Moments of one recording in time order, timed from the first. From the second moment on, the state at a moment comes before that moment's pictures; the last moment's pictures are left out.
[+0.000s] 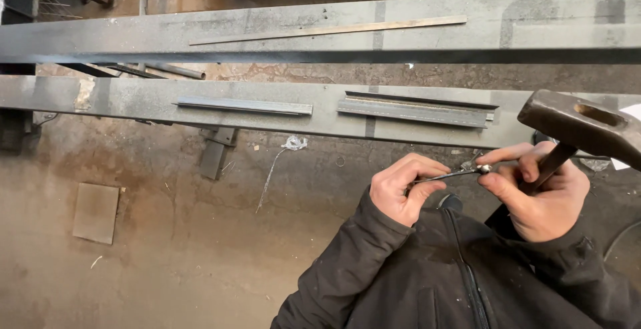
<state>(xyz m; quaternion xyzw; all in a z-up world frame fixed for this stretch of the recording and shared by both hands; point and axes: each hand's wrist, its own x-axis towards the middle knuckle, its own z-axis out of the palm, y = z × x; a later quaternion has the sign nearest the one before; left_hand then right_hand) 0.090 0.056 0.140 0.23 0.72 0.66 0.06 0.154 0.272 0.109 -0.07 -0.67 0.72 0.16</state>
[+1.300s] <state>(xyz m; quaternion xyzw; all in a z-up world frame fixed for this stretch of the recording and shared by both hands) 0.061 -0.001 -0.075 0.18 0.89 0.41 -0.07 0.148 0.326 -0.113 -0.11 -0.87 0.45 0.15</state>
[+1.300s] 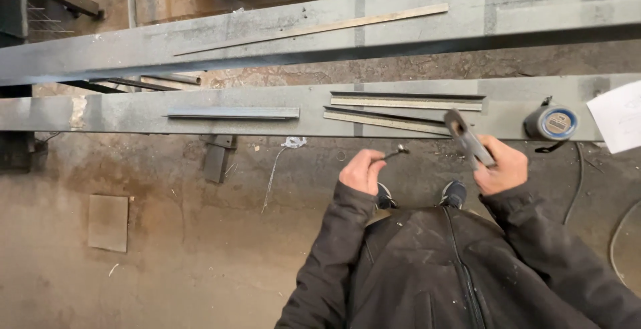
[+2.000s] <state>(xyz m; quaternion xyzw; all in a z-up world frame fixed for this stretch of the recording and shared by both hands) 0.039 0.083 -0.039 0.27 0.88 0.34 -0.18 0.125 0.297 -0.046 -0.16 -0.81 0.52 0.22</state>
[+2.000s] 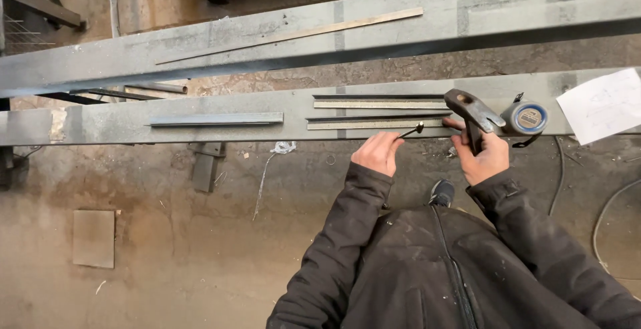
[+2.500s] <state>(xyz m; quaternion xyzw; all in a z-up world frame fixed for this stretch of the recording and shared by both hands) 0.028 0.126 -0.058 0.28 0.89 0.32 -0.18 0.132 0.319 -0.091 -0.19 -0.80 0.53 0.21</state>
